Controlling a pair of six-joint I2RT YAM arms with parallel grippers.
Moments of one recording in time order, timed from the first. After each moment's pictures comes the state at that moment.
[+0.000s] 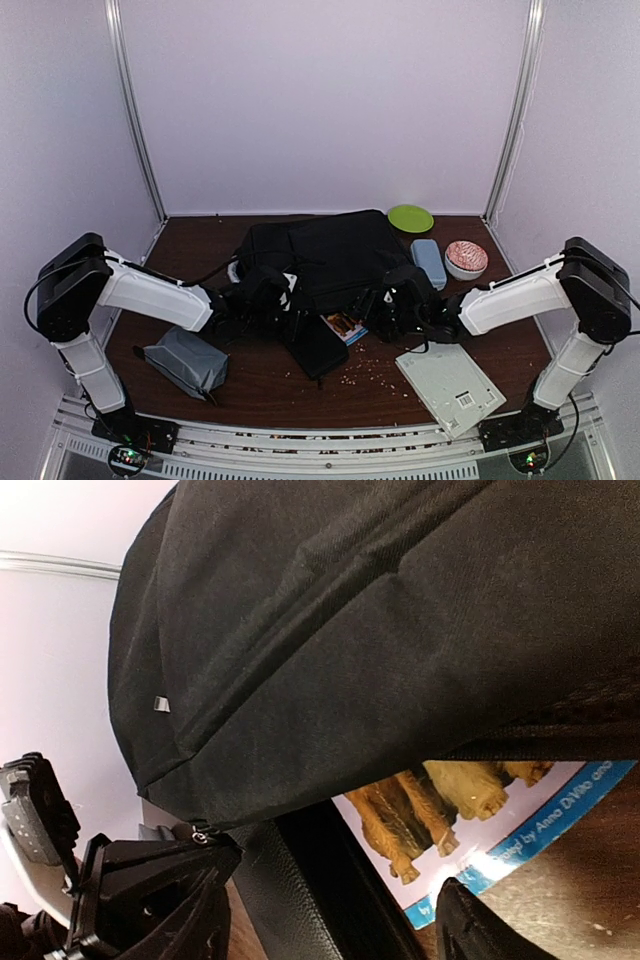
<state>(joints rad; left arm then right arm) -0.95 1.74 0.87 0.13 -0.09 -0.49 0.89 1.65 0.75 0.30 0.04 1.20</state>
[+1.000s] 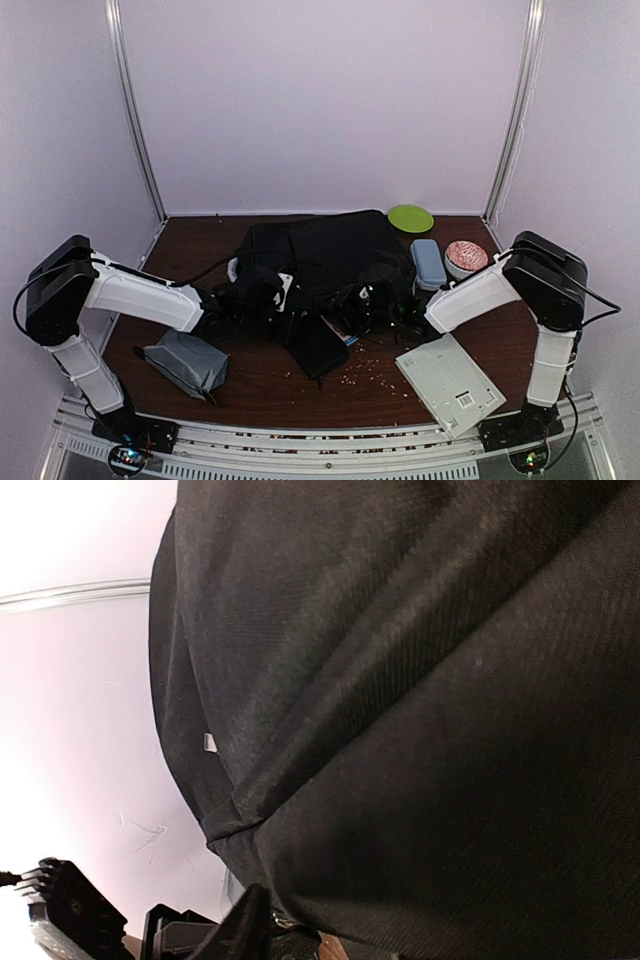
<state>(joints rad) -0.95 1.68 0.84 0.09 -0.10 -0.46 0.89 1.91 0.90 0.55 -0.07 1.45</state>
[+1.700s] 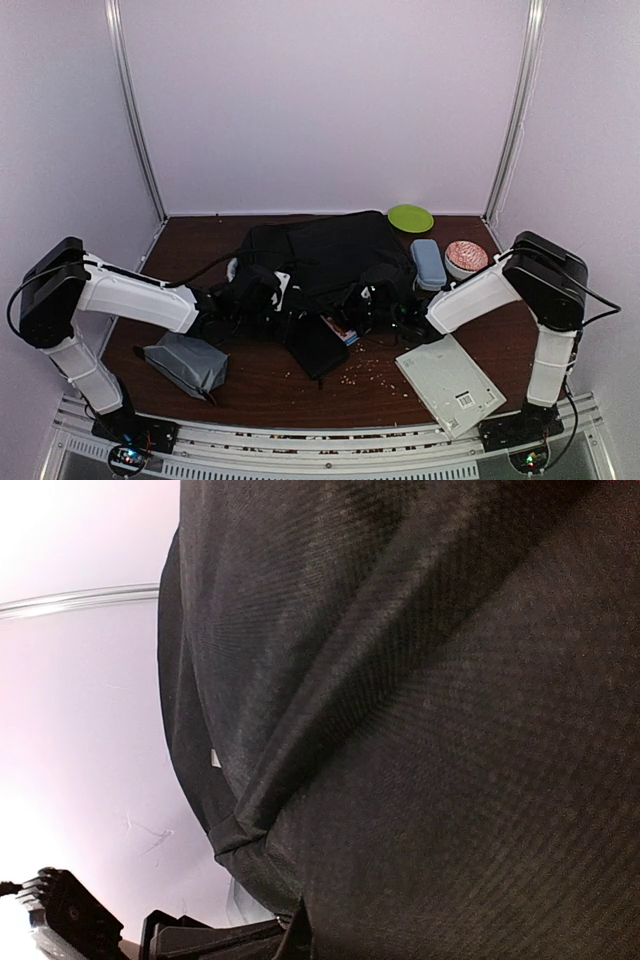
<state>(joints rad) -0.95 1.64 0.82 0.08 -0.14 -0.45 0.89 1.91 0.89 0.59 -0.07 1.46</state>
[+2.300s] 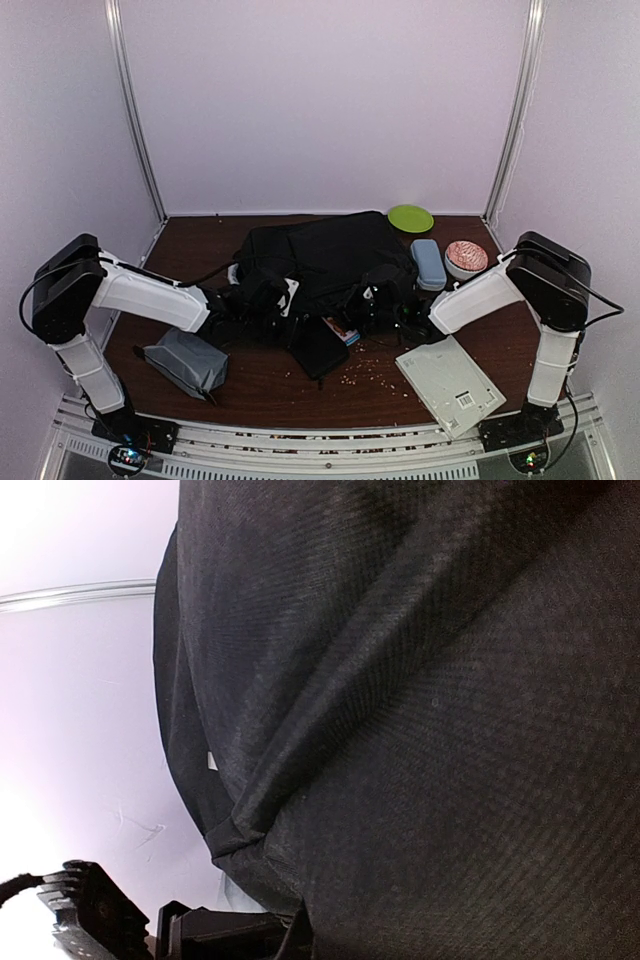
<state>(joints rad) -0.96 1.71 0.86 0.06 -0.07 -0.43 0.88 1.89 0.86 0.57 -0.07 1.44</state>
